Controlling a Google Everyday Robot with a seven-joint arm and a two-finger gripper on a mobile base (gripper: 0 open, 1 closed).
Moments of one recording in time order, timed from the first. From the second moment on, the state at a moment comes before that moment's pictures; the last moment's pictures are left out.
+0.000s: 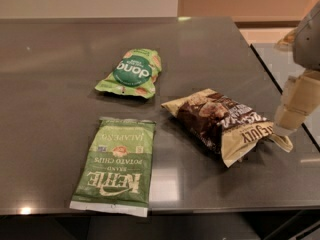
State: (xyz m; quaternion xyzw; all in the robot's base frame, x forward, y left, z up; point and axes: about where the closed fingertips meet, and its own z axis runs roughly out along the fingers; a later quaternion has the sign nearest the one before) arm 0.438 -0.217 0.976 -0.60 0.78 -0.03 0.16
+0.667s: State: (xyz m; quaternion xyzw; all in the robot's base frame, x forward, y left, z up) arm 0.439 -0.209 0.977 -0.61 0.77 -0.03 0.16
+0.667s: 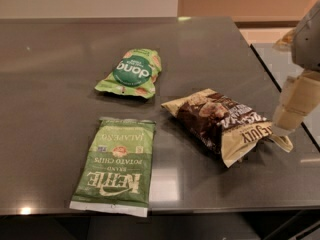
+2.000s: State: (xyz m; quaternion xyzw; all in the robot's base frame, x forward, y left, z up) arm 0.417 0.000 0.960 -0.75 0.62 0.04 0.24
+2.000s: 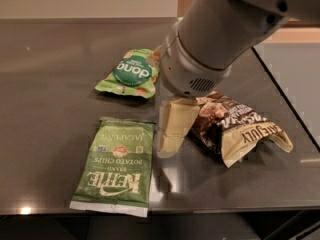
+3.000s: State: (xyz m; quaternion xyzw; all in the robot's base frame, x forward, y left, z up) arm 0.383 0.073 0.863 -0.86 0.49 0.02 0.13
